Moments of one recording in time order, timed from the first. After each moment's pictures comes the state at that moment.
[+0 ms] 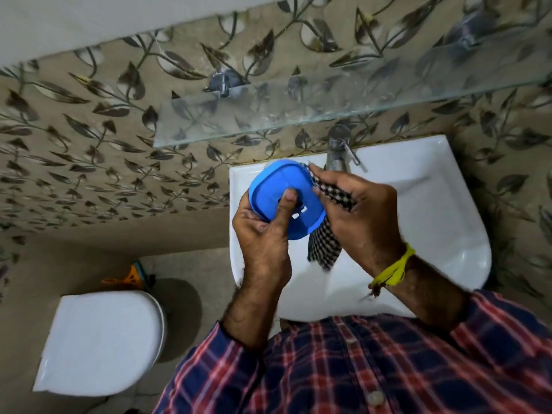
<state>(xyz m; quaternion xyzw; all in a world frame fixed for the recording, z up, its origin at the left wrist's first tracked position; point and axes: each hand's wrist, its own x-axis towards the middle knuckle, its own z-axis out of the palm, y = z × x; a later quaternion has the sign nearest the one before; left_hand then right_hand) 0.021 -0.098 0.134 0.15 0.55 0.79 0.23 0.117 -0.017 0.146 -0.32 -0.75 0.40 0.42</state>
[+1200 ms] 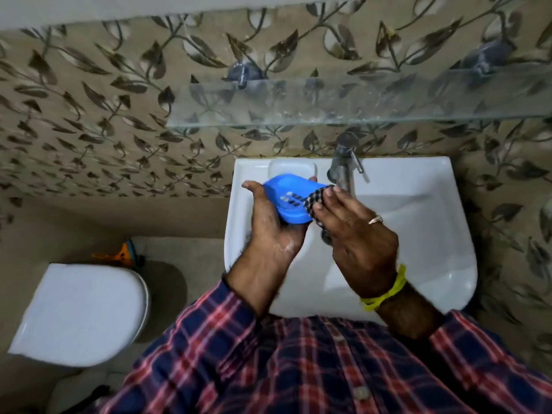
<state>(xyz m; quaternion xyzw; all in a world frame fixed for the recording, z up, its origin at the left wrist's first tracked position) 0.016 -0.074 0.135 -0.17 0.35 0.77 0.50 0.147 -0.023 0.100 -0.14 -0.86 0.08 0.49</state>
